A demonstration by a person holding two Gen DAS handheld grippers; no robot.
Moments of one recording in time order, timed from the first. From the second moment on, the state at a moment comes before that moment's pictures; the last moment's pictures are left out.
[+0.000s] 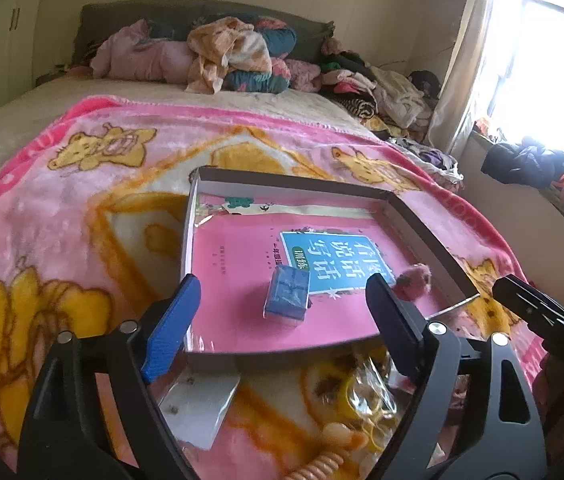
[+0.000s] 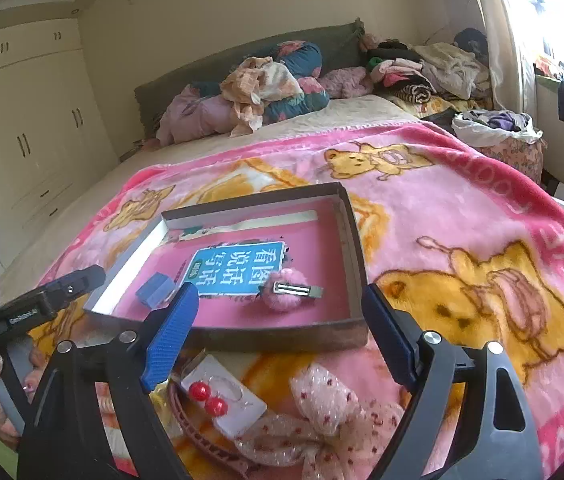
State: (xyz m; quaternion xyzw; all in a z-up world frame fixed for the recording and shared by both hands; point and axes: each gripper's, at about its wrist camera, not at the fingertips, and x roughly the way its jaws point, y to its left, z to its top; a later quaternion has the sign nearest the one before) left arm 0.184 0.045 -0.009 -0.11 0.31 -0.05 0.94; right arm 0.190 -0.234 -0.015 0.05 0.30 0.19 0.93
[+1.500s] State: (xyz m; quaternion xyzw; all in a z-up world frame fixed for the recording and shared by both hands) left arm 0.102 -0.017 -0.041 -0.03 0.32 -0.19 0.93; right arm 0.105 -0.265 -0.051 0.06 0.34 0.16 0.93
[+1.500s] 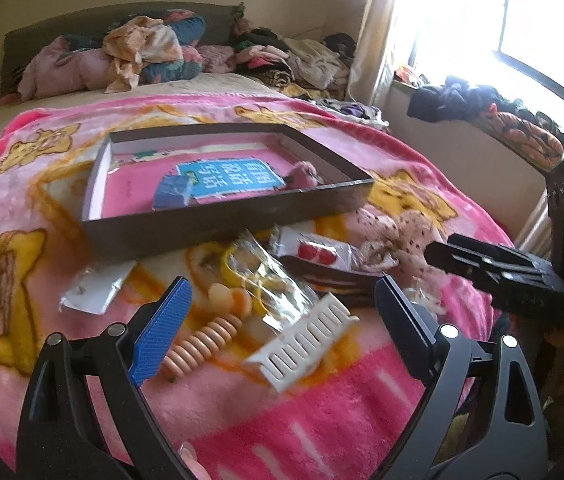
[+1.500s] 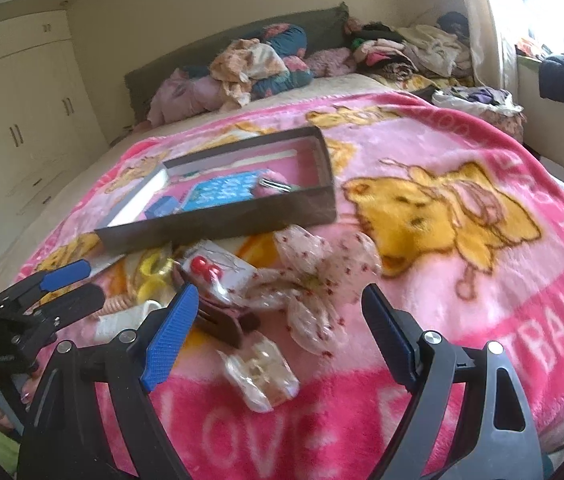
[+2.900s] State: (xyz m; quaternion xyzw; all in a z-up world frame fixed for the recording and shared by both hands) left arm 0.105 -0.056 -0.073 0.03 0.40 -0.21 0.89; right arm 0.135 -0.288 -0.080 0.12 0.40 0.15 0.89
